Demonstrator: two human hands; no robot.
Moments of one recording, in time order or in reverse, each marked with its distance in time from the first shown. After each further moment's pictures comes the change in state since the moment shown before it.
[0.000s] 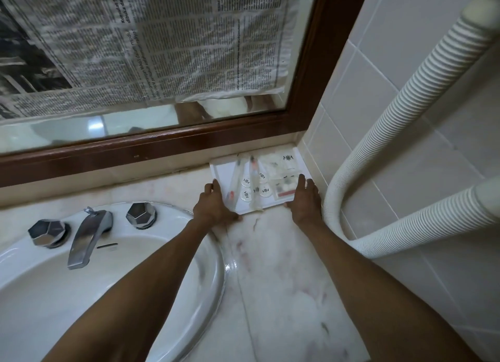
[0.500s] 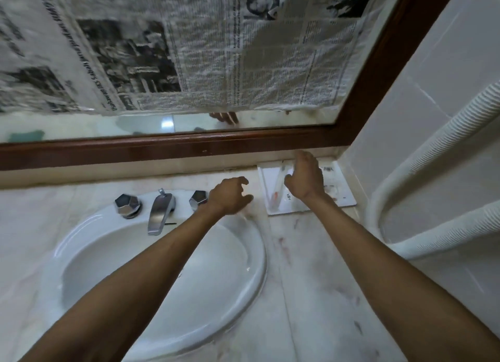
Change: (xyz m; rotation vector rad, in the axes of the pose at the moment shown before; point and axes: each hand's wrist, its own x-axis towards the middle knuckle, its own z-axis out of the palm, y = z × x) left_hand -0.074 -0.049 -0.100 0.000 0.059 0.114; right_hand -0.039 -0.152 -0.078 0.163 0.046 -0.244
